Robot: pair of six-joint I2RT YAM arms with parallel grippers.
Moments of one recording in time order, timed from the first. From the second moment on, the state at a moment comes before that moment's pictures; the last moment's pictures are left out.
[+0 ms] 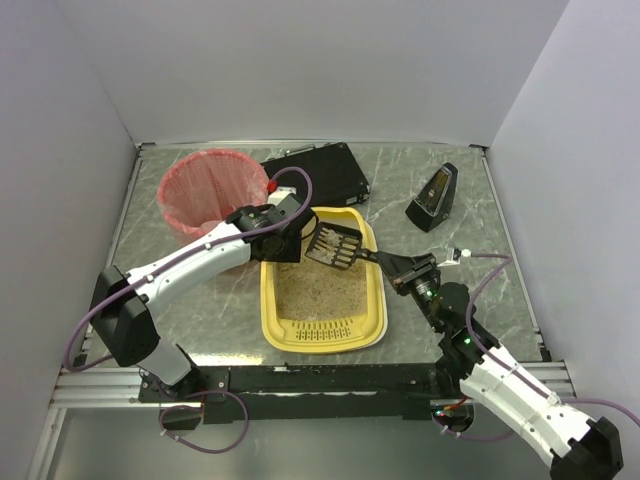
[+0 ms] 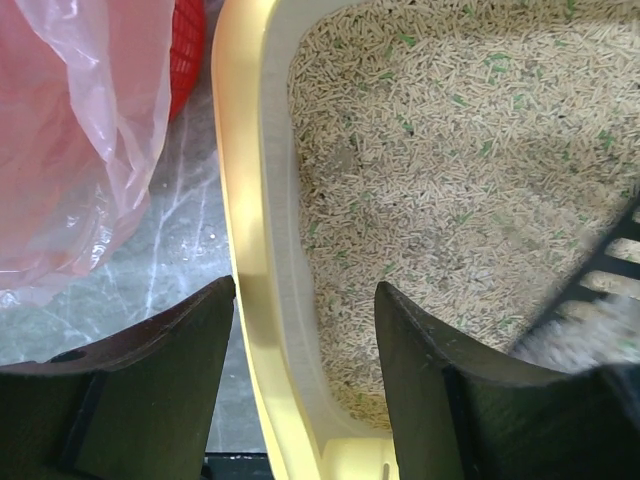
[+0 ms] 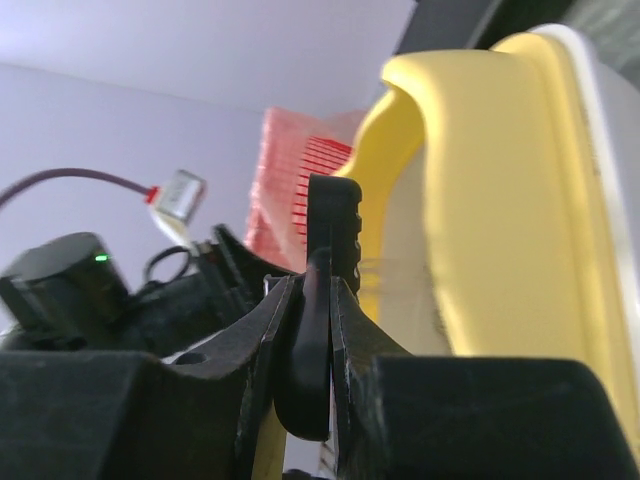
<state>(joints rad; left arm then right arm) -0.82 1.54 1.36 -0.93 -0.44 -0.68 0.61 0.45 0.19 0.25 0.20 1.32</state>
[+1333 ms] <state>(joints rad) -0.82 1.50 1.35 -0.87 -0.36 -0.72 0.61 0.28 0.16 0.04 0.16 1.31</state>
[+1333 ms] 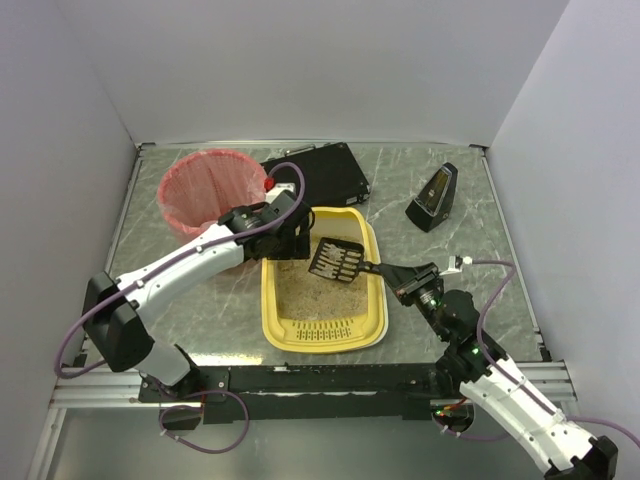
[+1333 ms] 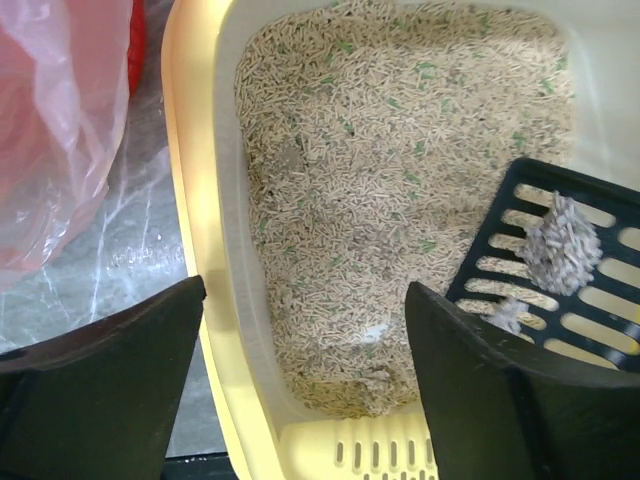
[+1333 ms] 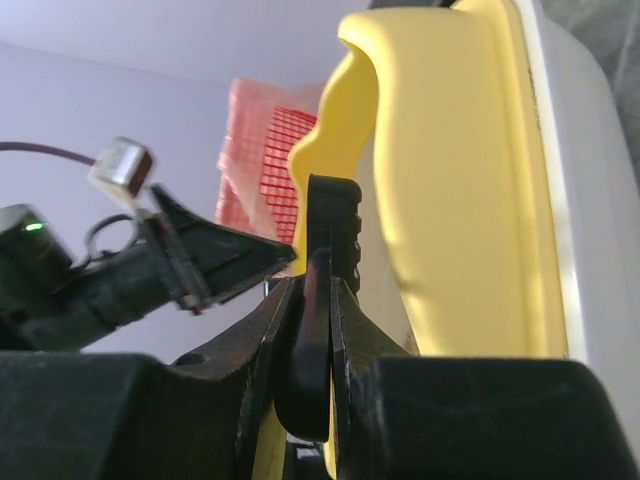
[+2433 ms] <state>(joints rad) -0.73 1.12 1.12 -0.81 -0.41 -0.84 0.61 0.34 0.35 -0.07 0.14 1.18</state>
